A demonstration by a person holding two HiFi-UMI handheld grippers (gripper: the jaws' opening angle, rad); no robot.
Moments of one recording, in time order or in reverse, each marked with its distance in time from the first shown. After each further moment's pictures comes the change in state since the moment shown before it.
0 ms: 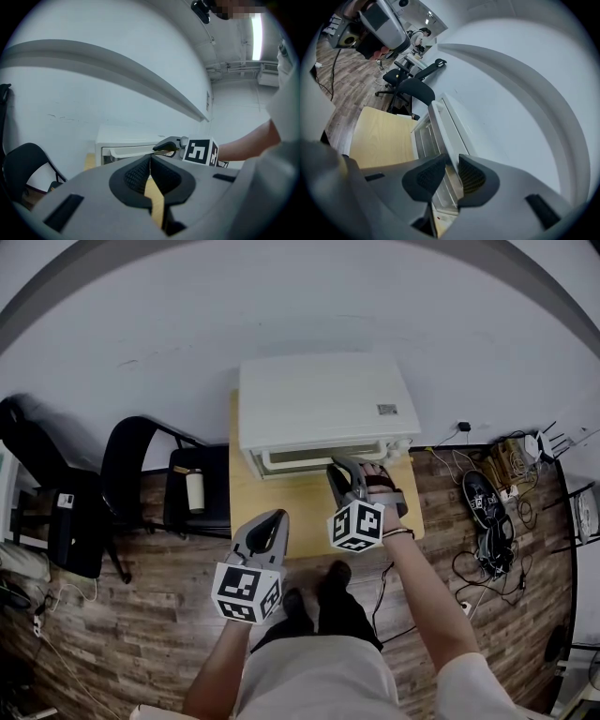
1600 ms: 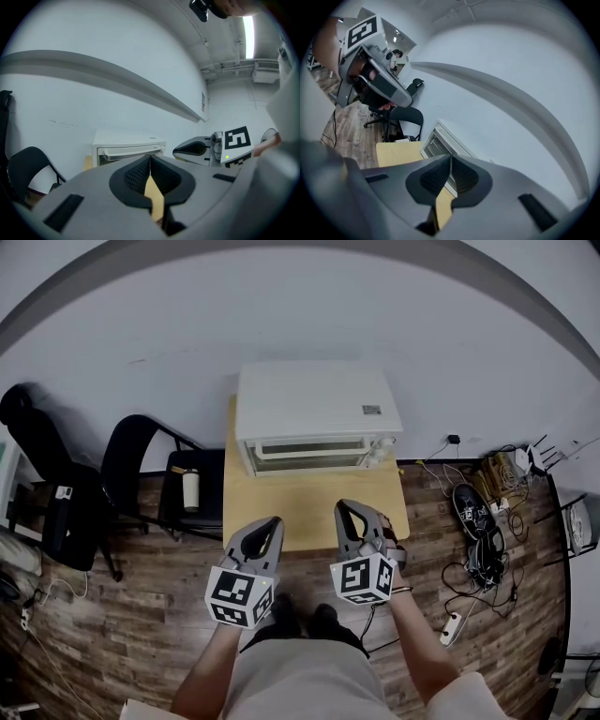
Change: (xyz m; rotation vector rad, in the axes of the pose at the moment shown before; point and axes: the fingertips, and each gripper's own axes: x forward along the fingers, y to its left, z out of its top) left arm -0.045 -0.050 -0.002 0.035 -0.032 -0.009; right arm -0.151 0.021 0.009 0.343 -0.093 -0.087
